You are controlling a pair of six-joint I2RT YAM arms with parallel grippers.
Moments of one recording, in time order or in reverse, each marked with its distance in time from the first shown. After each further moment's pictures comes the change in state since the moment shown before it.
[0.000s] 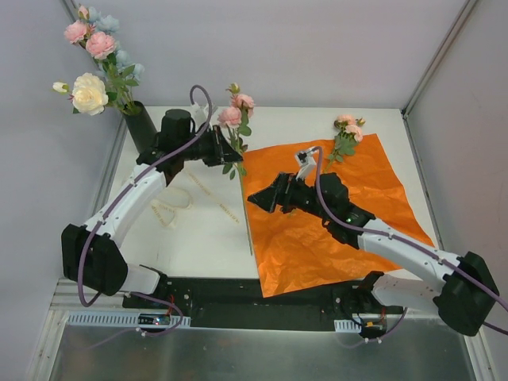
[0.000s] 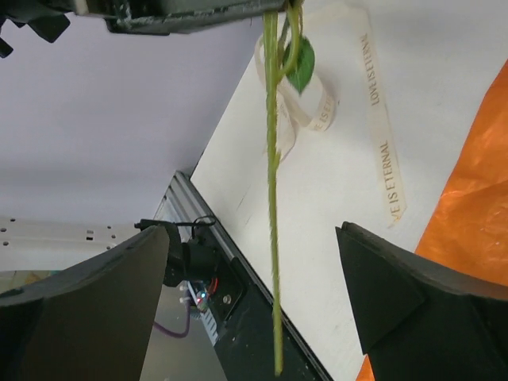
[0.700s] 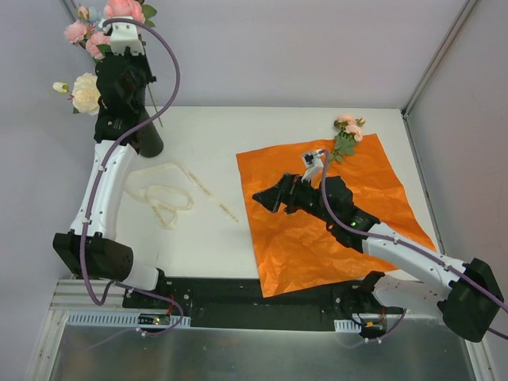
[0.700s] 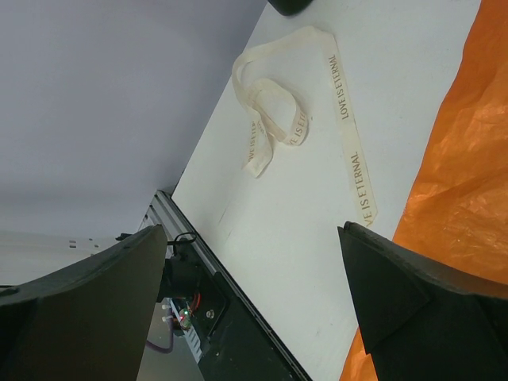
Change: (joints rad) left arm 0.243 0.074 0.468 0.208 -0.883 0.732; right arm 0.000 -0.089 -0.042 -0.023 0.116 -0.032
